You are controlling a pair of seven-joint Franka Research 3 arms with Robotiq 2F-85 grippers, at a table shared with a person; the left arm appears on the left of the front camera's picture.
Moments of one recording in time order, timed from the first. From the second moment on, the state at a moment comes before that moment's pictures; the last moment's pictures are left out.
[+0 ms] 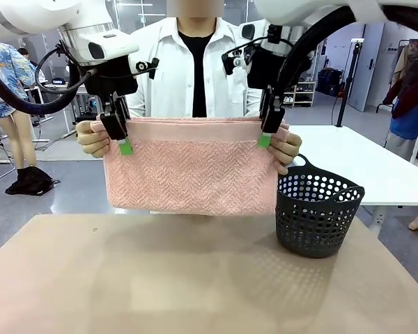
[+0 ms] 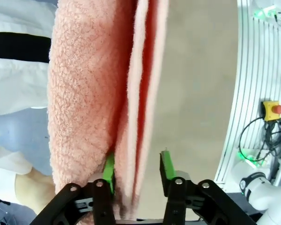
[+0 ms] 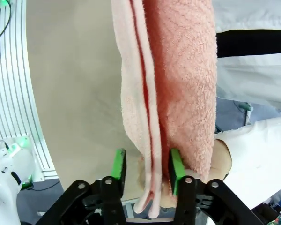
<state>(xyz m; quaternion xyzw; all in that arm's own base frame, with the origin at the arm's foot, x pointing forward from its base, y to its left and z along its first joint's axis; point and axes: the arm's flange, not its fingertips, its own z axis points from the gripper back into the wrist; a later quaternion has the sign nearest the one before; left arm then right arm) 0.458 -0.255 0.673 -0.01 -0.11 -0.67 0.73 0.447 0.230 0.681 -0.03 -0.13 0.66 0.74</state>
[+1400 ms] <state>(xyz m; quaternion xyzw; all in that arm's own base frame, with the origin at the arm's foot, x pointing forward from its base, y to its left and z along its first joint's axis) 0.273 0.020 0.859 0.04 -0.31 -0.32 0.89 0.304 -0.093 0.826 0.02 -0.35 0.34 0.87</state>
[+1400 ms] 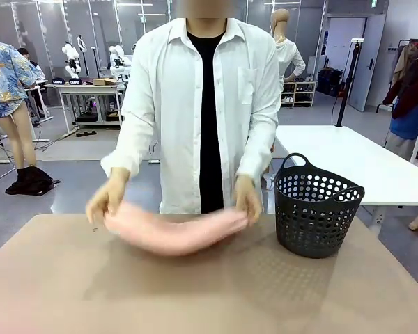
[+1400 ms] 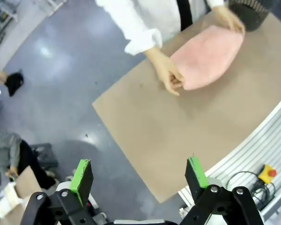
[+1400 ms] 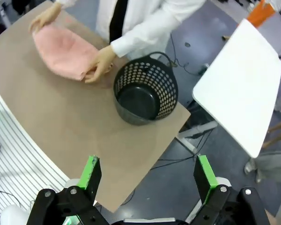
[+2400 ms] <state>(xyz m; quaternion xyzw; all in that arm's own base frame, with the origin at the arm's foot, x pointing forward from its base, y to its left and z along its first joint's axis) 0.203 0.075 0.821 0.00 -0.35 -0.20 0.91 0.255 -0.132 0.815 0.03 -0.38 0.26 0.89</state>
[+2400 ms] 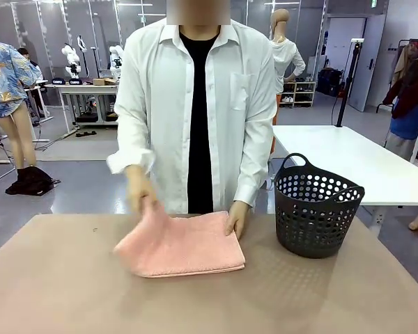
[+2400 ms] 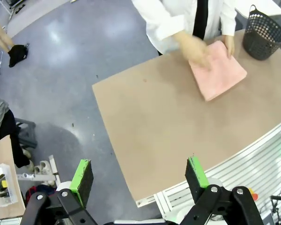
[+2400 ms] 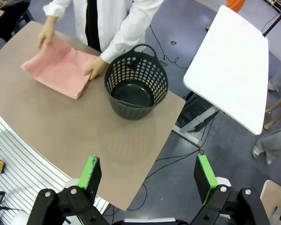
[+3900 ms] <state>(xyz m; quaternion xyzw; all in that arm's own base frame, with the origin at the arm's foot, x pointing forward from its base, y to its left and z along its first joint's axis) 0.203 0.075 0.821 0.00 -0.35 -0.20 0.91 0.255 -0.133 0.816 0.03 -0.38 0.26 0.89</state>
